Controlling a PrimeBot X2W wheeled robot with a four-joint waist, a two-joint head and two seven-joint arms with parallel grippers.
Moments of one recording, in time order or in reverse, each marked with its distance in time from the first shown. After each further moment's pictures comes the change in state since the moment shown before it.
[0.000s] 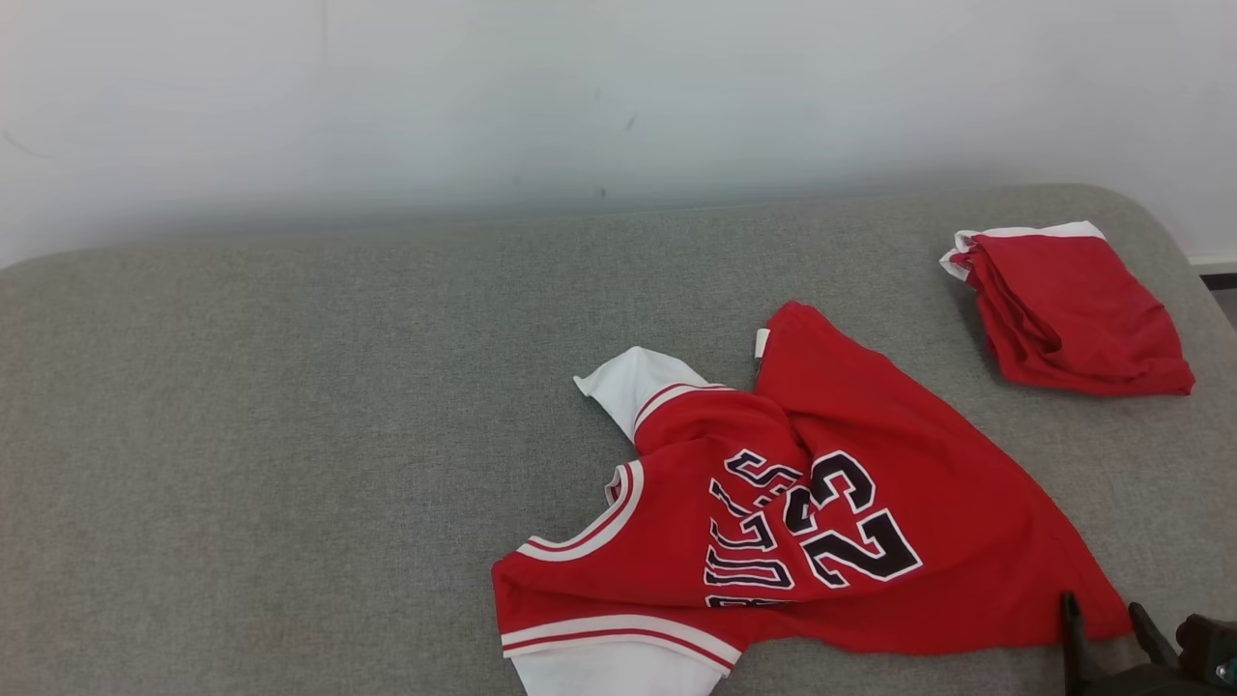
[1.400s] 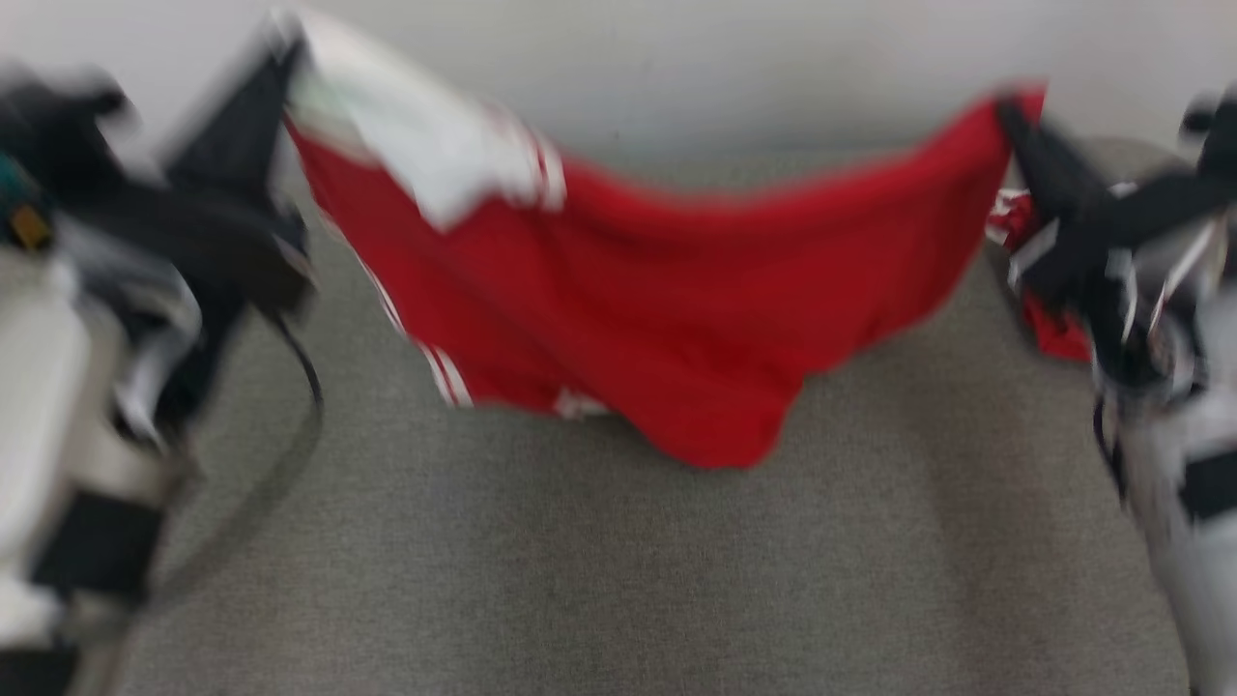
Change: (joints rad) left arm -0.787 0.338 0.141 -0.355 -0.257 -0.002 0.332; right arm -0.486 -0.058 0.199 -0.504 0.329 0.000 0.484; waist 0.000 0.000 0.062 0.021
